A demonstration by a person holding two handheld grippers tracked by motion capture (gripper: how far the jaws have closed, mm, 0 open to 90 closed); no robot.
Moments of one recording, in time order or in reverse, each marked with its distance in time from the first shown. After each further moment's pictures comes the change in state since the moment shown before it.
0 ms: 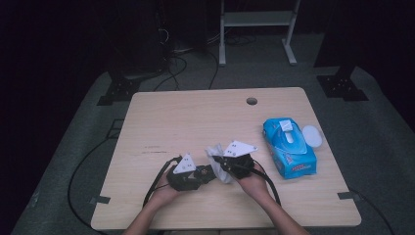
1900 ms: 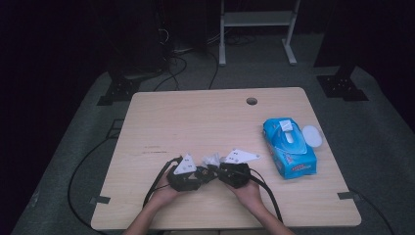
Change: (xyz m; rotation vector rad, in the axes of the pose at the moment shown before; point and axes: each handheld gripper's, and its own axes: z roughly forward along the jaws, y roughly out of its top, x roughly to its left) left arm -0.001 0.000 0.001 0.003 0.003 0.006; right arm 0.020 -0.024 0.005 -0.046 0.131 0.209
